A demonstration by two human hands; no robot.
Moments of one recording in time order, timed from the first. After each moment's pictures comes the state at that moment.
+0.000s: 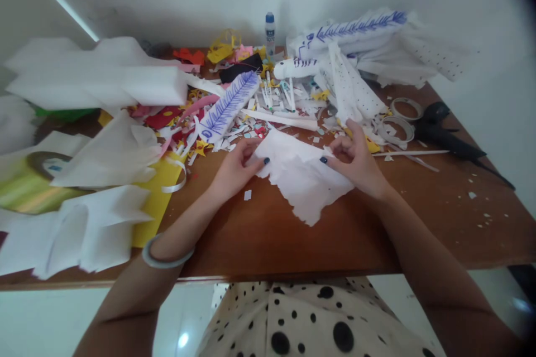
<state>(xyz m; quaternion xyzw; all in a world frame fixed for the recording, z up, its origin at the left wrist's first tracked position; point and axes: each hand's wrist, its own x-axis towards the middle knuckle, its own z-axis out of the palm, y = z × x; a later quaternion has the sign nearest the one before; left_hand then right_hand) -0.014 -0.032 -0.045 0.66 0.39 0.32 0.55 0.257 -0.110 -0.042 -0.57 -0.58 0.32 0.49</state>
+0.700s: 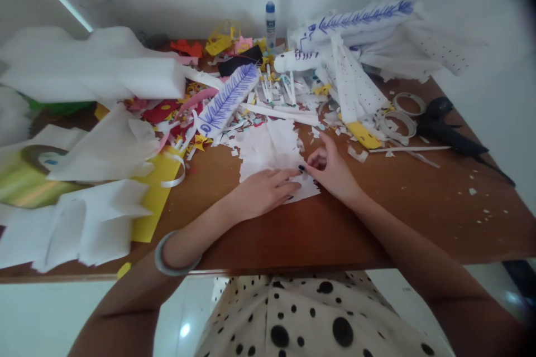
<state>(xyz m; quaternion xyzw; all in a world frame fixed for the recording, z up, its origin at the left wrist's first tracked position) 0.000 -0.071 -0.036 0.98 0.12 0.09 0.10 0.220 -0.116 -0.066 -0.62 -0.57 0.35 0.41</state>
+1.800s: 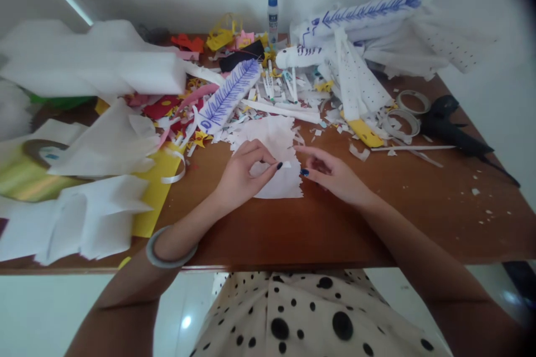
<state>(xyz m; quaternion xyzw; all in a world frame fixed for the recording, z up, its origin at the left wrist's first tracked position) -0.005 -0.064 -0.024 0.84 0.33 0.32 0.28 0.217 -0.128 -0.030 -0.54 -0.56 0.51 0.36</state>
